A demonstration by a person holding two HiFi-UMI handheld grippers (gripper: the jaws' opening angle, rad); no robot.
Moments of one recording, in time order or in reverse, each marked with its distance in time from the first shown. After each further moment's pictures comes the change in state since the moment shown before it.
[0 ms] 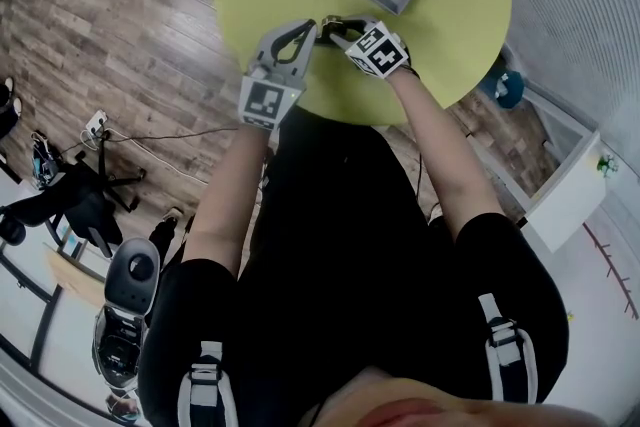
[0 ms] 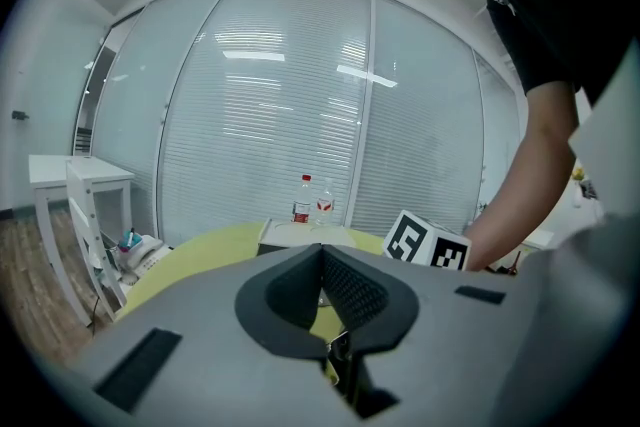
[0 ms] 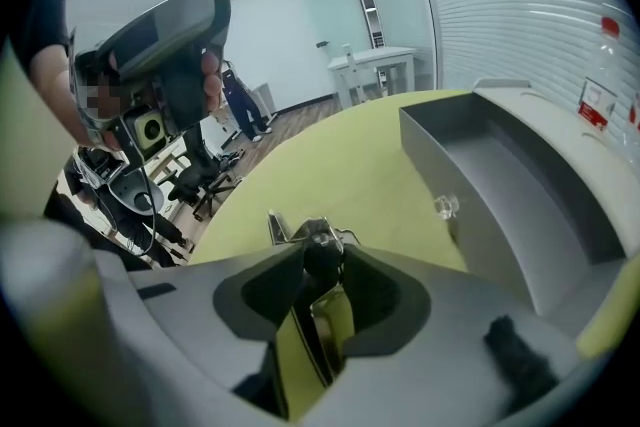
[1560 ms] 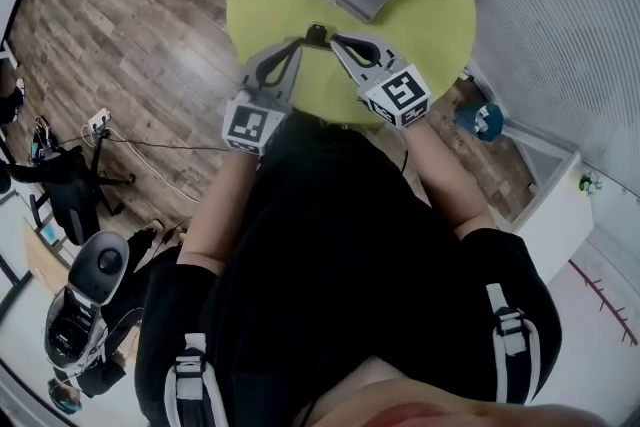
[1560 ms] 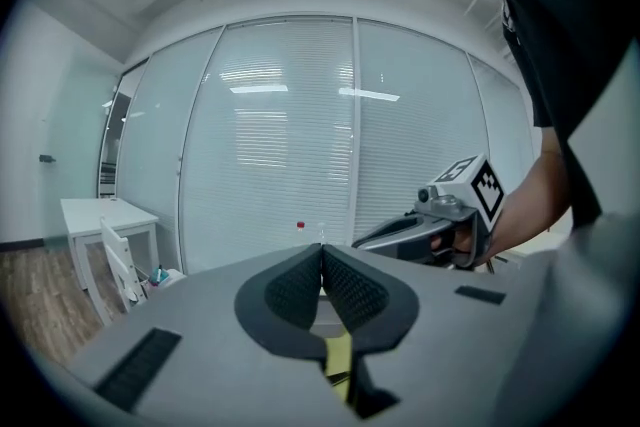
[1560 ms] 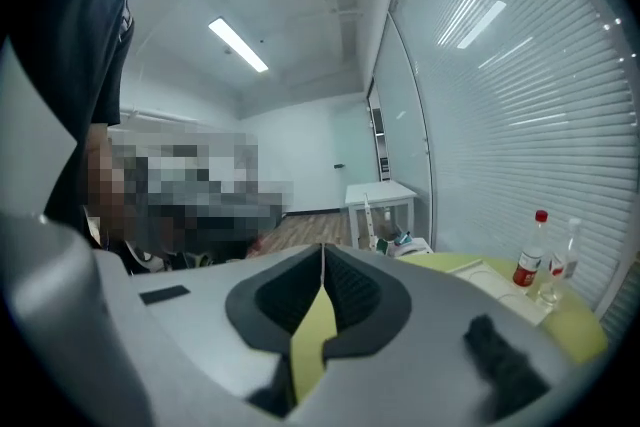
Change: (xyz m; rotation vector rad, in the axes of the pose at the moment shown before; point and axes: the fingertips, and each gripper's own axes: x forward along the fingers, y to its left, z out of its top) left arm -0.108 -0.108 0.121 0.054 -0.104 0.142; right arm -0.272 0.129 0.114 -0.179 -0.675 -0.065
